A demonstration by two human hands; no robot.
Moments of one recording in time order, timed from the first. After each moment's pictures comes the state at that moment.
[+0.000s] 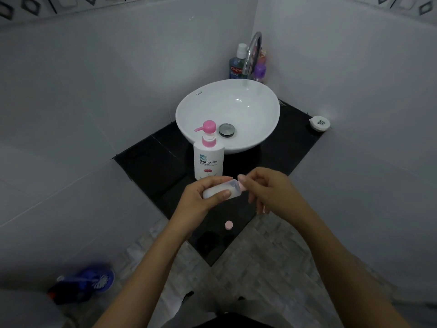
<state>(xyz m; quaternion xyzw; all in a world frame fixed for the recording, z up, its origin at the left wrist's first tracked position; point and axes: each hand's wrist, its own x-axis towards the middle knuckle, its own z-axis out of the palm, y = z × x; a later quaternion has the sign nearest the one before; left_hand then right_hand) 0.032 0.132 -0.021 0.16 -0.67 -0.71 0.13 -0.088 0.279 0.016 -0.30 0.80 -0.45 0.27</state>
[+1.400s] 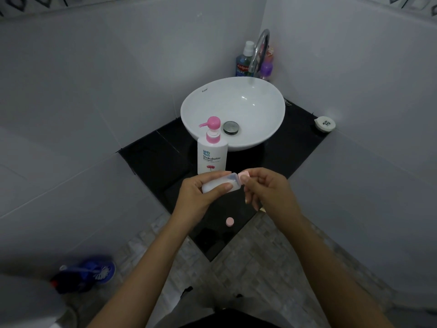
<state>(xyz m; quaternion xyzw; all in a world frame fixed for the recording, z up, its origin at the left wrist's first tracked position) 0.034 0.136 -0.020 0.17 -0.67 -0.69 0.21 -0.070 0.273 0.005 -0.24 0.75 -0.56 0.25</state>
